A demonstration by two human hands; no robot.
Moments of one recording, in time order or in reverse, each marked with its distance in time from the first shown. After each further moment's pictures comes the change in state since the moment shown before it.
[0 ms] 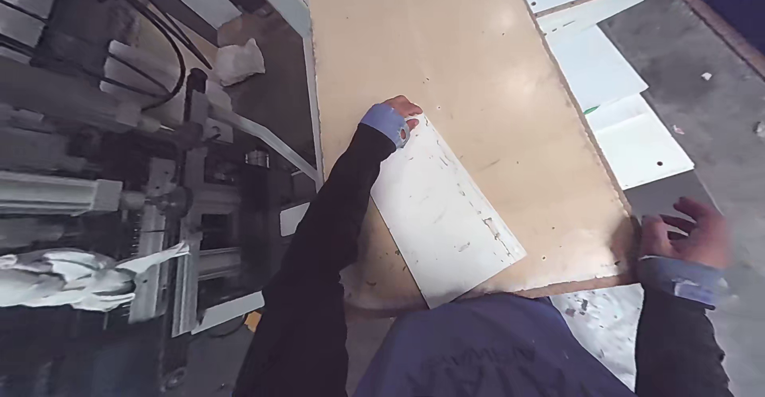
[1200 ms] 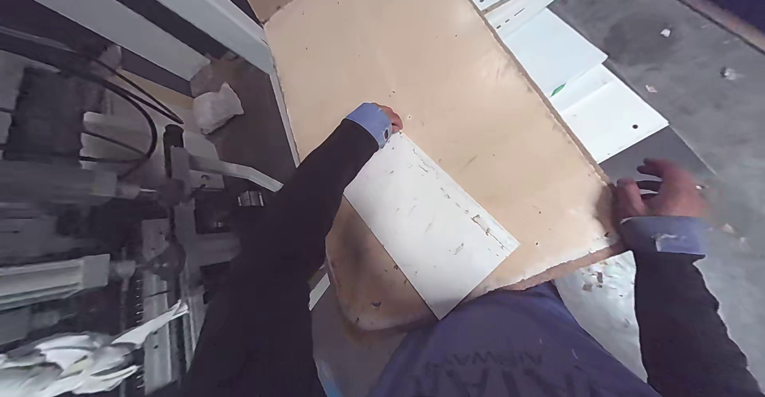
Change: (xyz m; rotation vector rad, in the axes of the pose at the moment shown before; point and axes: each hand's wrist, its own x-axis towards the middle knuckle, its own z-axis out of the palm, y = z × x) left_hand 0.055 0.003 -0.008 0.326 -0.314 0.154; right_hand 0.000 -0.008 0.001 -0.090 -0.038 0.027
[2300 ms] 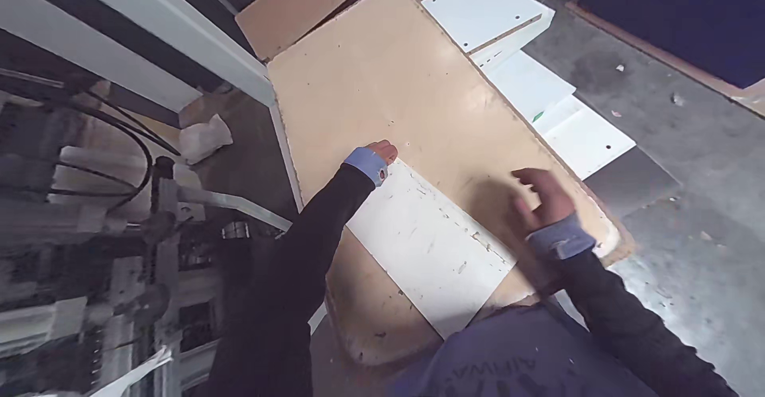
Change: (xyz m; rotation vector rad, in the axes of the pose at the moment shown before) left_hand -0.003 -0.020 0.041 -0.101 0.189 0.100; right_hand -0.018 -0.130 0.055 0.122 -0.168 -0.421
